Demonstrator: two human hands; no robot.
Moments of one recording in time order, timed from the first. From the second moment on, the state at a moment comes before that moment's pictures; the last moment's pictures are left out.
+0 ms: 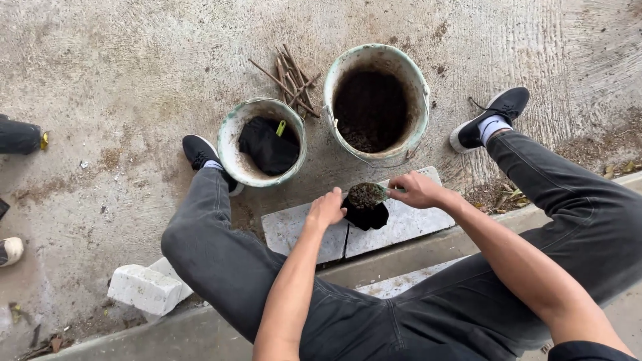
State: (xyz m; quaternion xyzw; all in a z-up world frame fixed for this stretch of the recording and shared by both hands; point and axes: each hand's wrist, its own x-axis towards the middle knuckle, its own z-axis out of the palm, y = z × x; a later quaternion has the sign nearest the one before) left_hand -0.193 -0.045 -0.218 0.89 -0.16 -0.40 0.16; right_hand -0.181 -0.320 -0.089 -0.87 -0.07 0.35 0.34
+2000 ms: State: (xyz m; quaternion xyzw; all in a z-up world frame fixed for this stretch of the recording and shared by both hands) left_hand -0.183 -0.035 -0.233 0.86 -0.16 -0.44 0.19; right_hand -0.257 -0.273 -0.145 -0.90 -0.24 0.36 -0.08
